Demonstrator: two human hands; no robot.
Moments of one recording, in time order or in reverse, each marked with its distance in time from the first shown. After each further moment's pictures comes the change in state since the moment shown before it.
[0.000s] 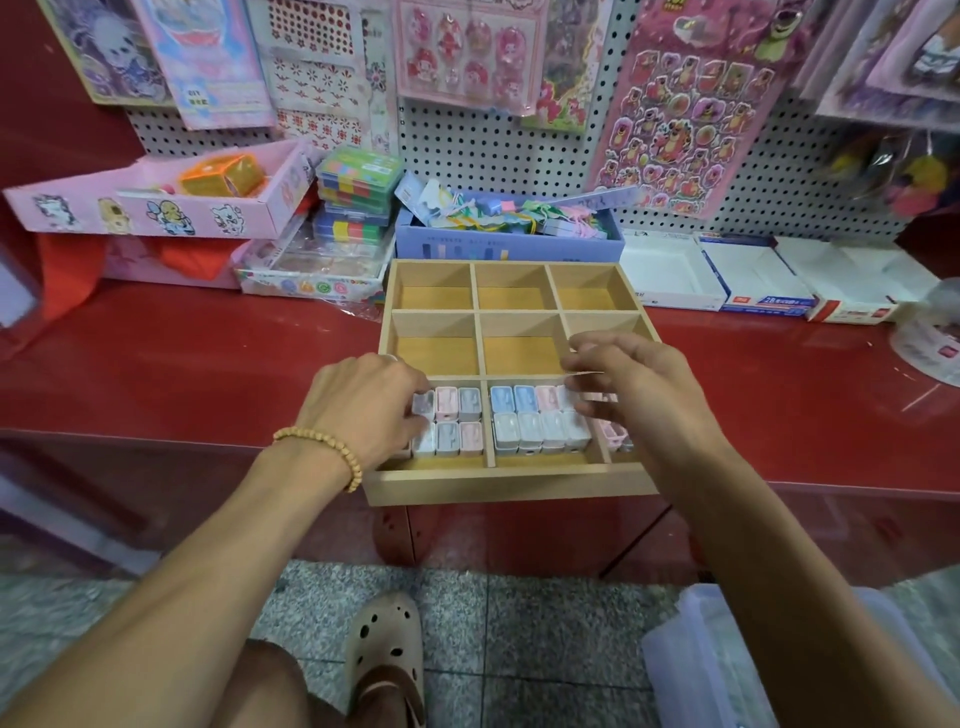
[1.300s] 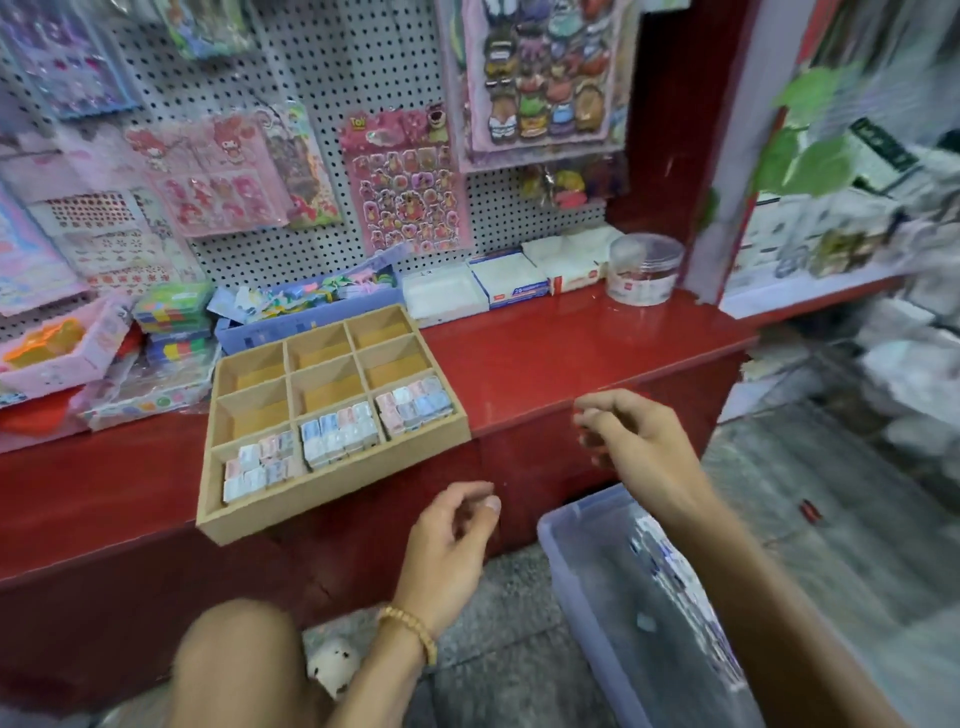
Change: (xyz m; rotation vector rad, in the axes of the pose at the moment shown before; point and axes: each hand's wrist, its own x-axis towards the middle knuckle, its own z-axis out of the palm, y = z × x) left_hand -0.125 0.240 0.022 -1.171 -0.099 0.005; right_hand -0.149 0.045 -0.197 -0.034 0.329 -0.102
